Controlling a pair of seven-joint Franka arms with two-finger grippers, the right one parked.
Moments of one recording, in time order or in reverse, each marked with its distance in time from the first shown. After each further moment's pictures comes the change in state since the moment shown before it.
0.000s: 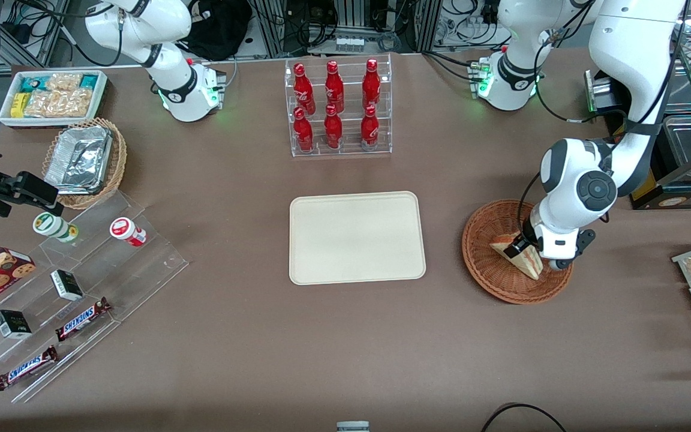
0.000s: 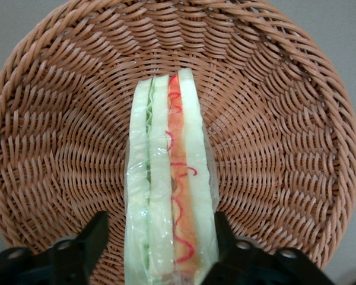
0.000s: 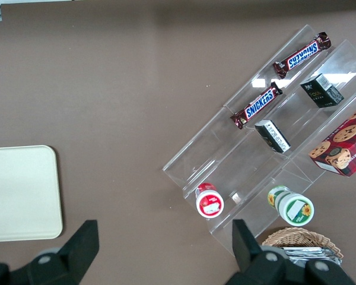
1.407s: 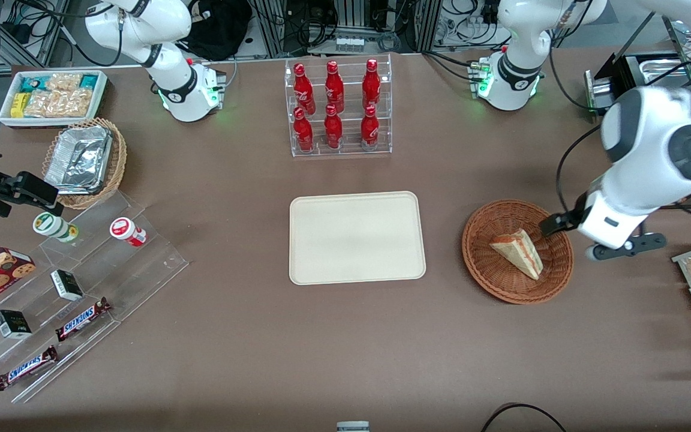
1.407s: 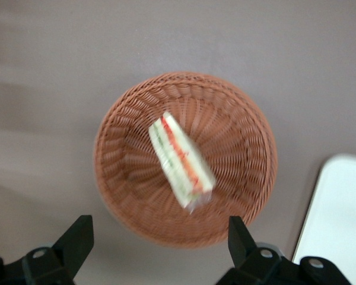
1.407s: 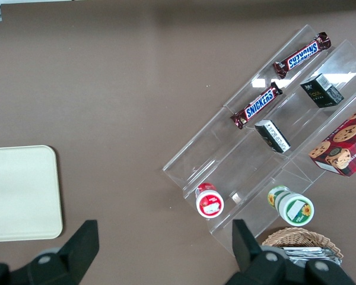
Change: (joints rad) arm 0.005 -0.161 0.013 0.245 0.003 -0.388 0.460
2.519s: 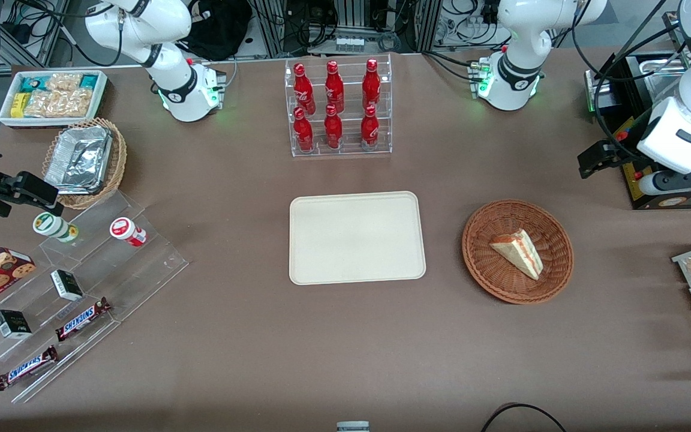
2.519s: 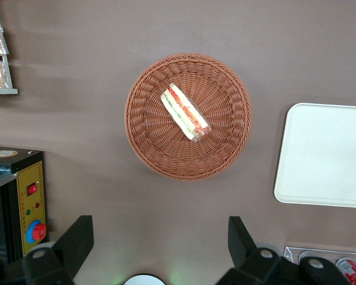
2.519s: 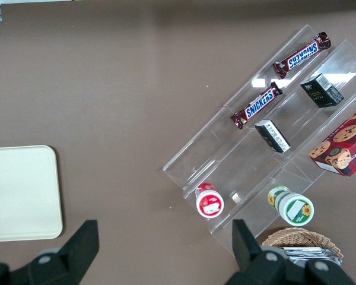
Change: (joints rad) arm 0.001 -0.133 0.004 0.362 -0.035 -0.543 0.214
